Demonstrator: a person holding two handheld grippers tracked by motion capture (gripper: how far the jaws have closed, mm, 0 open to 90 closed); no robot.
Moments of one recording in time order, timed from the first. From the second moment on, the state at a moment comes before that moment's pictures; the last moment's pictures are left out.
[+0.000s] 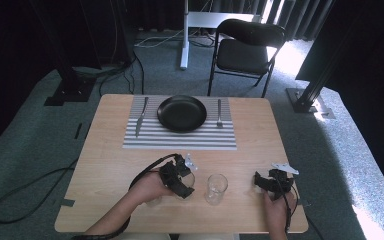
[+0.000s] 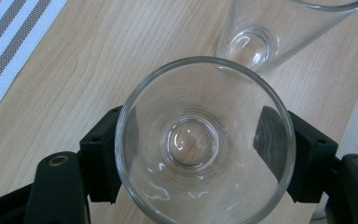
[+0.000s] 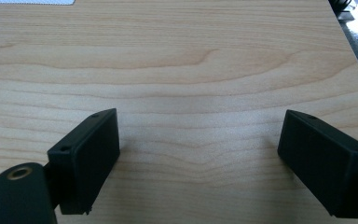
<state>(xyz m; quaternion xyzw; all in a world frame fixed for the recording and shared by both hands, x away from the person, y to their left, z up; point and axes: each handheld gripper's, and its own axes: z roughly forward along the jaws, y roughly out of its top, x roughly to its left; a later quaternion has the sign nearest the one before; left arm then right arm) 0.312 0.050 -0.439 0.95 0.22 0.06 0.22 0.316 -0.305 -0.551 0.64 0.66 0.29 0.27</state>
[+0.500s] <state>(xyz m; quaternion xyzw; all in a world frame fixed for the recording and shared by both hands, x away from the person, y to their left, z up) 0.323 0.057 -0.435 0.94 0.24 0.06 0.23 0.316 -0.305 -0.551 0.64 0.66 0.29 0.27</state>
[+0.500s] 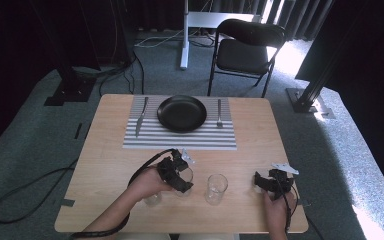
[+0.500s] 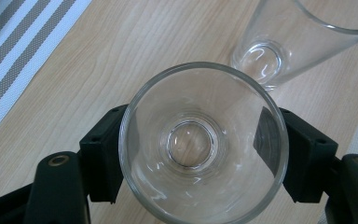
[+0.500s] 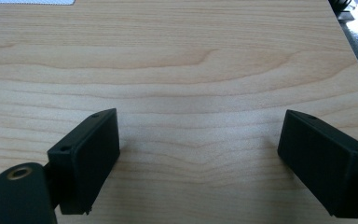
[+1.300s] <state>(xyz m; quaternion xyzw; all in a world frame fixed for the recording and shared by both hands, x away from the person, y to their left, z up) 0.350 0.076 -0.428 0.93 0.29 0.08 0.23 0.316 -0.305 -0.550 0.65 0.66 0.29 0.27</state>
